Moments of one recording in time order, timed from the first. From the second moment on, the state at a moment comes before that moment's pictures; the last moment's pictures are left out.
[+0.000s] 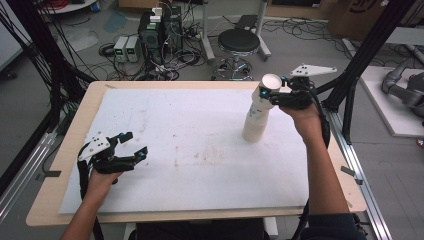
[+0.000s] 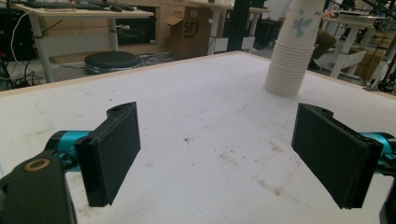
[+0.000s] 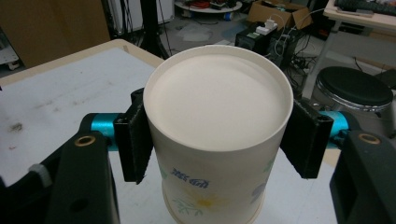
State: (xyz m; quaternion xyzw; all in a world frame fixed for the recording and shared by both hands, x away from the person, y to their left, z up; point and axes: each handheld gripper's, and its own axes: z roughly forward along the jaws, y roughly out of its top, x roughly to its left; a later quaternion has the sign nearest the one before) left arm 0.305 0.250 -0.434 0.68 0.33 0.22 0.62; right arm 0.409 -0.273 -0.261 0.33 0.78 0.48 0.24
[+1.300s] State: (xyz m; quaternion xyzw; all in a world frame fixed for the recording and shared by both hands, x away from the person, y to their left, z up) left arm 0.300 0.223 -0.428 0.70 0.27 0.16 0.65; right arm 0.337 -0.234 -0.326 0.24 0.80 0.53 0.11
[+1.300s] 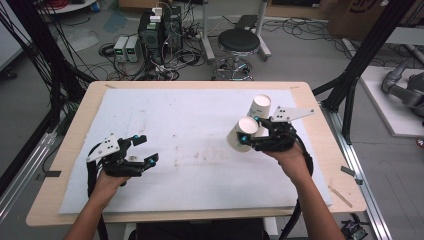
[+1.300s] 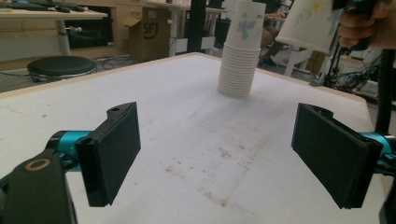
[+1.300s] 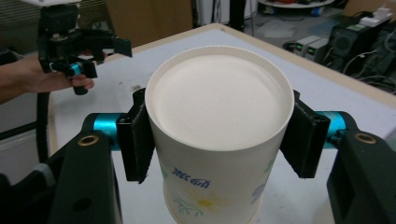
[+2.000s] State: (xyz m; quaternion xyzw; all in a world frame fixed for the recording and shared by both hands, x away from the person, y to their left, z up) left arm 0.299 0.207 -0.429 0.72 0.24 0.15 0.64; right arm 0.336 -0.186 -0.355 0.19 0.82 0.53 0.08
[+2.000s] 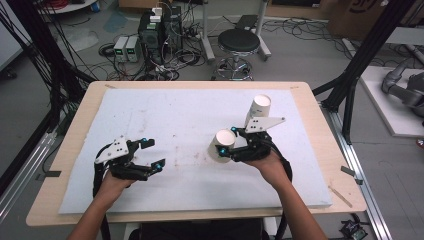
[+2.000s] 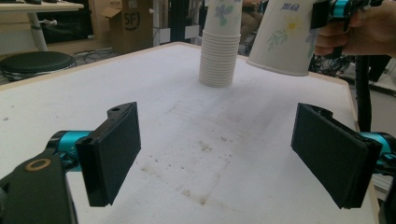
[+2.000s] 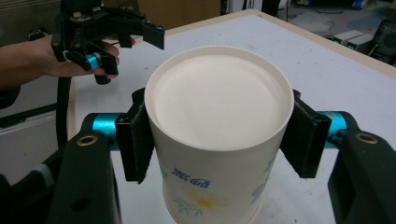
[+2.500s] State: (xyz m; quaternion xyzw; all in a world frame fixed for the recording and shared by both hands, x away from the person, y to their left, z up) left arm 0.299 0.198 -0.429 0.73 0.21 0.14 0.64; right arm 0.334 -0.168 -0.357 0.18 0.83 0.52 0.07
